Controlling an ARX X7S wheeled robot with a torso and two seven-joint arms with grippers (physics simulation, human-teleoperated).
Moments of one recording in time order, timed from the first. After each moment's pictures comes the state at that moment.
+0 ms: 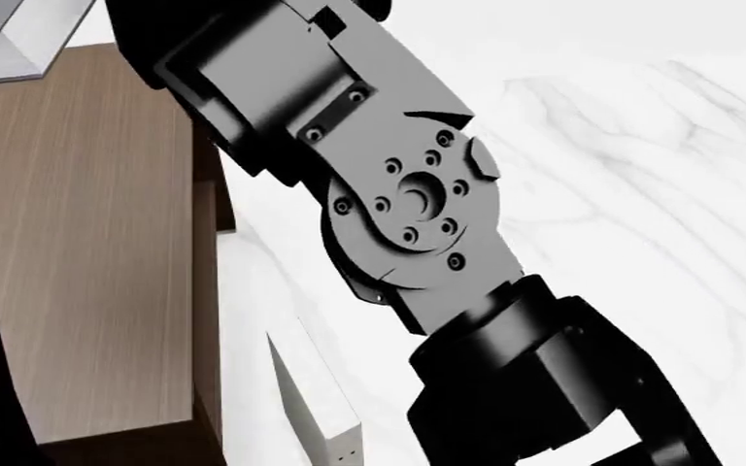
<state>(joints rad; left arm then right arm) -0.36 -0.92 0.68 0.93 -0.82 -0.19 -1.22 1.44 0.01 -0.70 0.45 2.12 0.15 0.67</state>
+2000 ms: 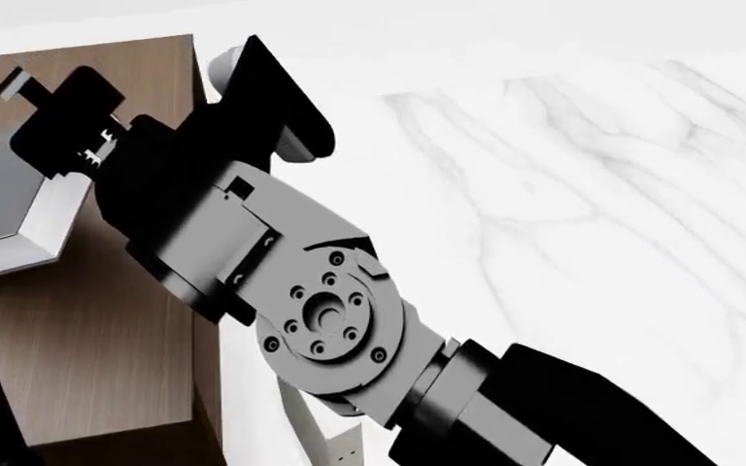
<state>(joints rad) -0.35 -0.94 0.66 0.93 -0.83 -0.16 -1.22 1.39 0.03 -1.18 0.45 2.28 -0.03 0.53</state>
